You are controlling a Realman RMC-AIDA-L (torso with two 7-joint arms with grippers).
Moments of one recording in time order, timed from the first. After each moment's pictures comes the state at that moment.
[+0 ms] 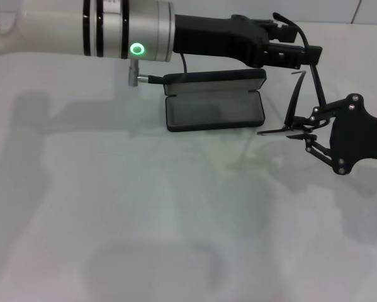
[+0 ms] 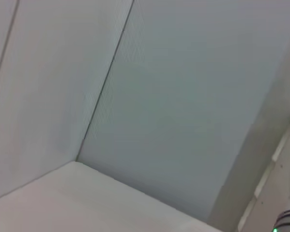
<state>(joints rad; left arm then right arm) -1.17 -2.04 2.84 -0.24 -0.29 1.53 -1.45 0.34 2.02 -1.18 -0.87 -1.51 -1.44 0.61</state>
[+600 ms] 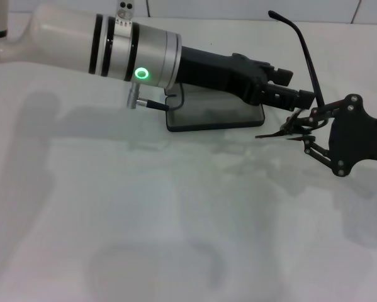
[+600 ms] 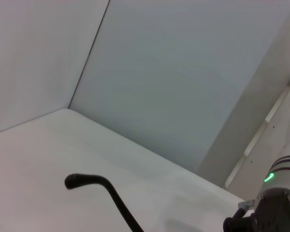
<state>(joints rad) -1.18 -2.07 2.85 -0.24 -0.16 1.51 -1.50 0.34 2.02 -1.19 -0.88 -1.50 -1.46 0.58</state>
